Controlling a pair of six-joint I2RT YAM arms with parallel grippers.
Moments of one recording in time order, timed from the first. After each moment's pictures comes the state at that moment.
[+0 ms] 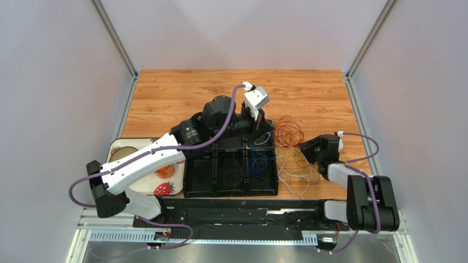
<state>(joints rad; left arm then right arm) -1.05 1.37 1.46 -0.27 0.14 -0.18 -0.03 1.27 0.30 0.29 -0.09 1.01</state>
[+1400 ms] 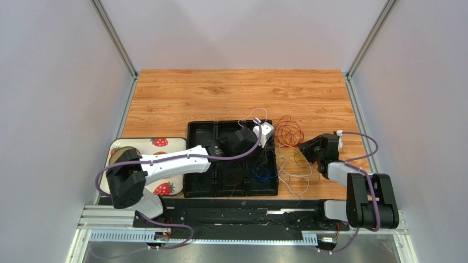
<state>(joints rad) -1.10 1.52 1.07 -0.14 0.02 -0.36 -0.03 1.29 0.31 0.29 -0.11 0.99</state>
